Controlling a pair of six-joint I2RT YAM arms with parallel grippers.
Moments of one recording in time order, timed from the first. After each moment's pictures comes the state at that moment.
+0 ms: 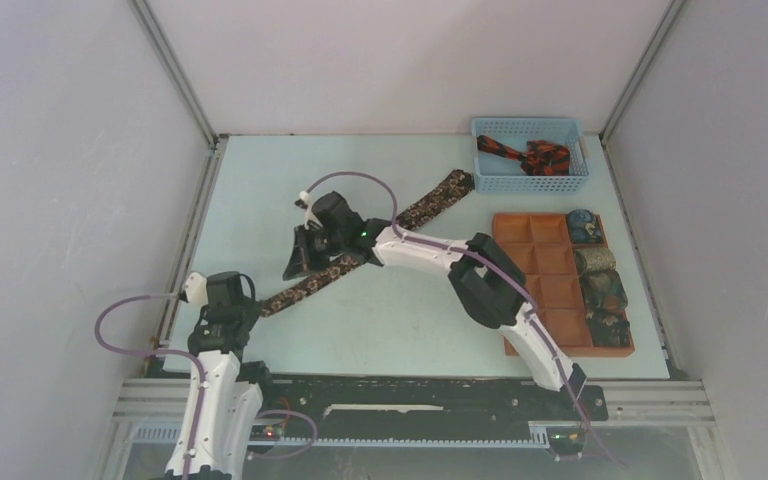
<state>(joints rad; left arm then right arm) 0.13 0.57 0.35 -0.63 -0.27 -0.87 0.98 2.30 1.84 -0.10 -0.53 0.85</state>
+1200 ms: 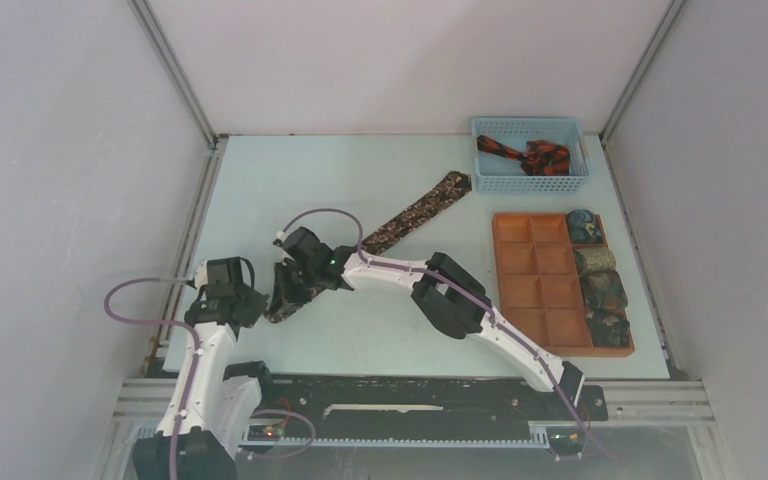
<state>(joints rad) 0.13 0.76 0.47 -0.69 -0.14 -0.84 1.09 2.59 2.11 -0.20 -0.53 0.96</state>
